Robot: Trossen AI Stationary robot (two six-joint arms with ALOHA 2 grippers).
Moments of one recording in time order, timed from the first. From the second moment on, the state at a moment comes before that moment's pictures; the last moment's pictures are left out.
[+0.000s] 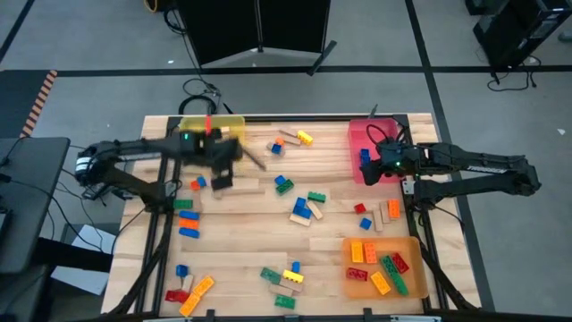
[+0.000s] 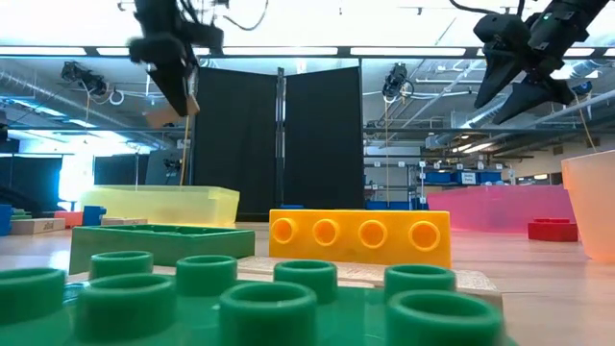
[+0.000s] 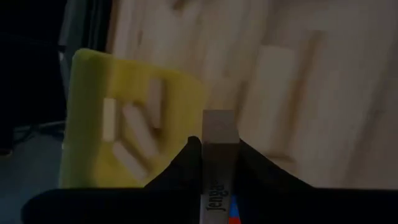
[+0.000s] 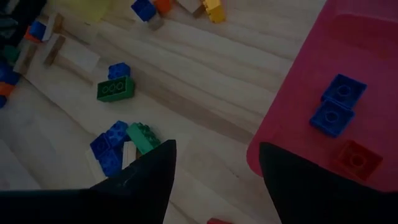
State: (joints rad) left arm 0.20 1.31 1.20 -1.17 -0.35 0.04; right arm -0.15 0.78 0.77 -0.89 0.25 0.89
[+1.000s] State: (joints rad) left arm 0.75 1.83 1.20 -0.94 -0.03 0.68; right arm -0.15 0.96 0.77 -0.74 0.25 0.94
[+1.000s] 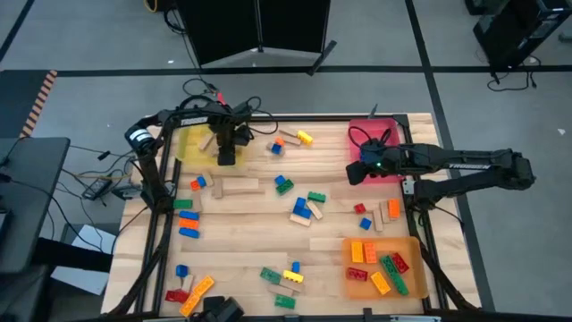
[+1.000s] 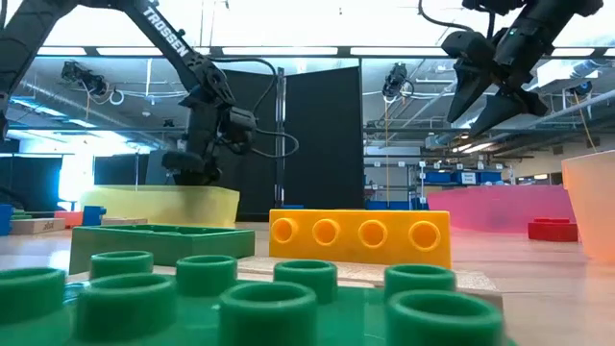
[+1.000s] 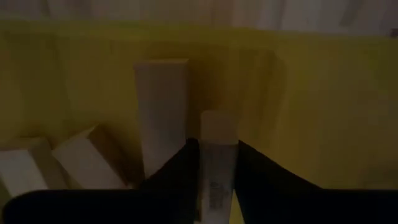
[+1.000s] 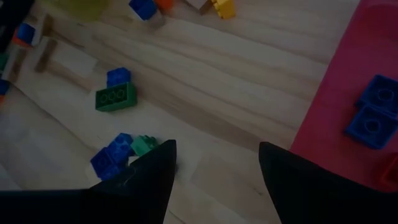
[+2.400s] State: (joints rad) left arm 0.34 1.57 1.60 -1.10 0.04 -0.14; right arm -0.20 0.96 0.77 -0.90 0.09 0.80
